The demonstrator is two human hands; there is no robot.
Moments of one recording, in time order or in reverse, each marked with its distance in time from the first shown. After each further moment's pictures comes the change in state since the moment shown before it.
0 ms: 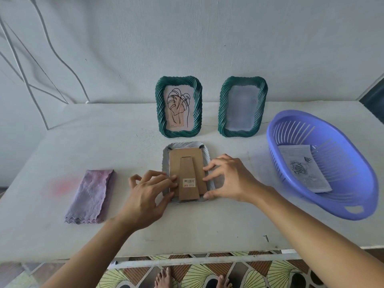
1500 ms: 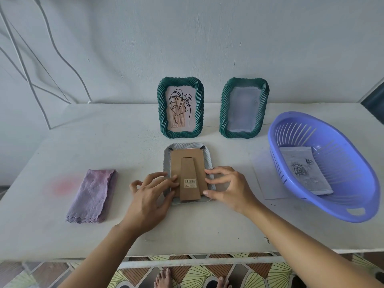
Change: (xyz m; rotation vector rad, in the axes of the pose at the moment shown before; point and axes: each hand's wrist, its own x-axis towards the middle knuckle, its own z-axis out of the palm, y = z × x) left_hand -0.005 0.009 0.010 -0.069 0.039 -0.161; right_hand -0.019 -0.007 0.031 0.342 0.231 0.229
